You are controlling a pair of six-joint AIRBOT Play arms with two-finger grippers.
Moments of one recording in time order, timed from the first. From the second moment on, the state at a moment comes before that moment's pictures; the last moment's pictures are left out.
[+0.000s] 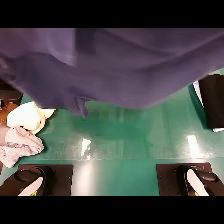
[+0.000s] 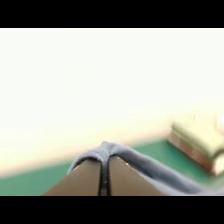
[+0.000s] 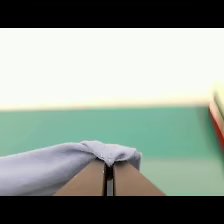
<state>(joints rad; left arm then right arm) -0.24 -0.87 2.15 1.37 -1.09 -1.56 -0.25 -0.74 1.81 -1.19 1.16 1.54</state>
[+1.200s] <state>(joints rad) -0.24 -1.41 1.77 1.54 -1.27 -1.53 -0.24 -1.44 1.76 -1.46 1.64 1.61</state>
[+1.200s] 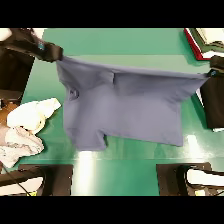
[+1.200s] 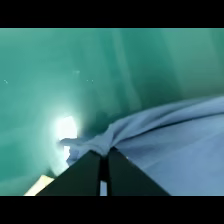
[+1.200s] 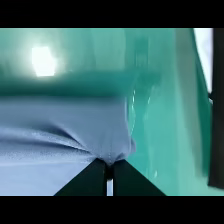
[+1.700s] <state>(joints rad) -0.16 -1.58 1.77 1.63 -1.12 -1.50 -0.19 -1.52 1.53 -1.45 1.25 1.61</state>
